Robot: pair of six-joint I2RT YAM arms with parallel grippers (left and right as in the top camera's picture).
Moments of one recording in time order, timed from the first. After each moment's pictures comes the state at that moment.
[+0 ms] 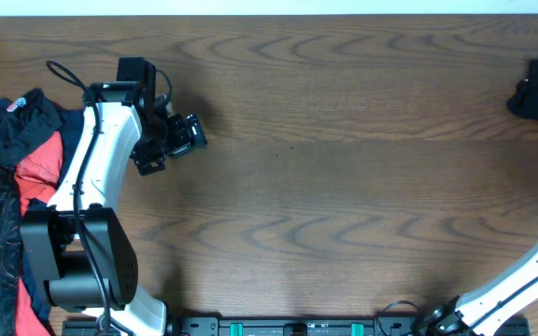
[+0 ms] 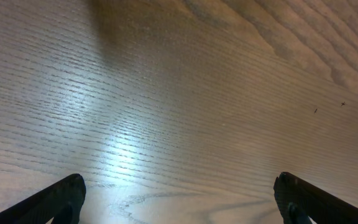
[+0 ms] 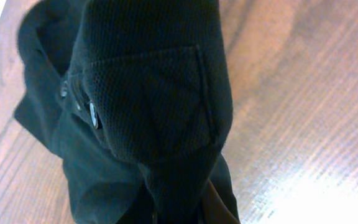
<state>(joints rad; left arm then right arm) 0.01 1.77 1.39 -1.11 0.25 -0.37 -0.80 2.36 2.11 -0.80 -0.22 0.36</state>
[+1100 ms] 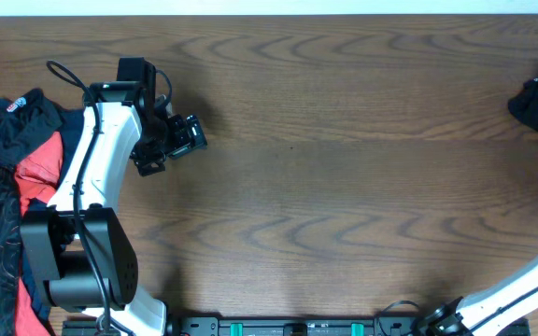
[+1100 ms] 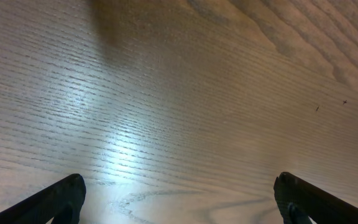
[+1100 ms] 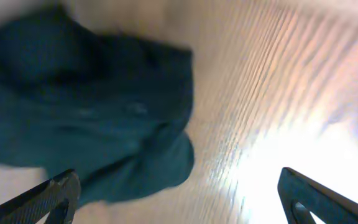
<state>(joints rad) 0.01 1.77 1.39 -1.11 0.25 -0.37 -0.86 2.23 2.12 -1.00 -0.04 0.45</state>
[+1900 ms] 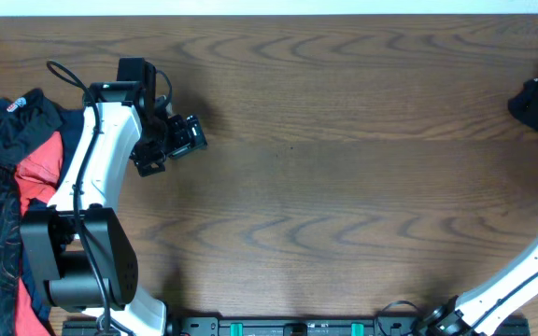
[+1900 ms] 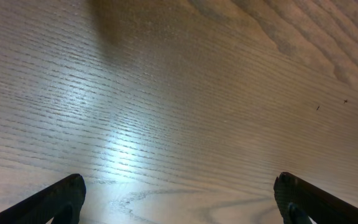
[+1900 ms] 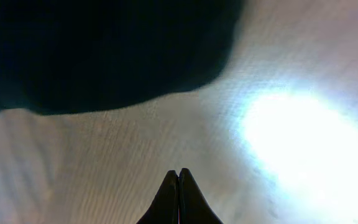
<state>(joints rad) 0.01 1.77 1.39 -1.12 0.25 -0.37 -0.76 2.40 2.12 -1.27 -0.12 0.33</state>
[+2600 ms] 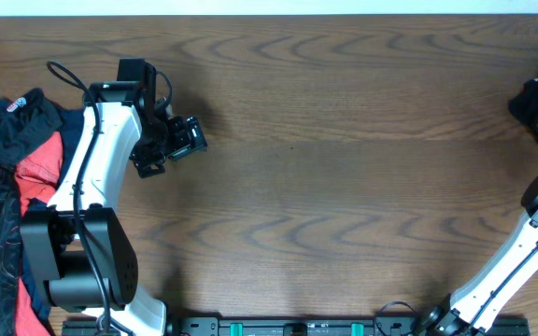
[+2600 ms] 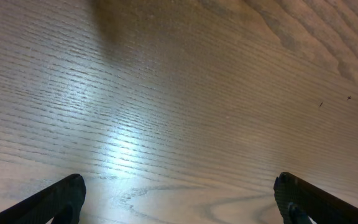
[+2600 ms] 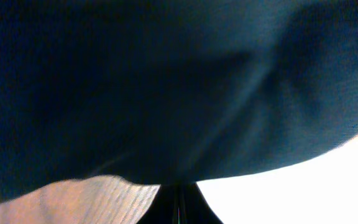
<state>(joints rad) 0.01 1.77 1.39 -1.13 0.25 -0.37 -0.61 2.44 2.12 -1.12 0.17 0.40</state>
